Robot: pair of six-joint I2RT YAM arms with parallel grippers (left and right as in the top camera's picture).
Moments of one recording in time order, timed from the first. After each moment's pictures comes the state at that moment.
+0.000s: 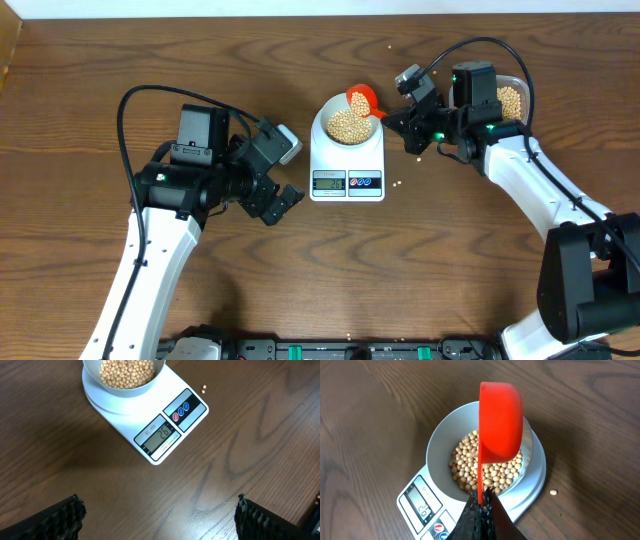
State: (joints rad) left arm -0.18 1.27 1.13 -0.94 0.46 0.54; right arm 0.21 1.75 1.15 -0.20 -0.65 -0.22
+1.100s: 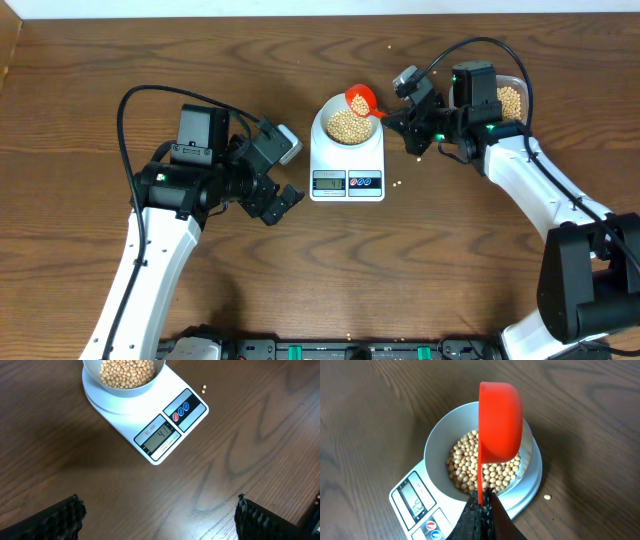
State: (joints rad) left arm -0.18 1.27 1.13 -0.94 0.46 0.54; right arm 0.21 1.75 1.15 -0.20 -0.65 -0.30
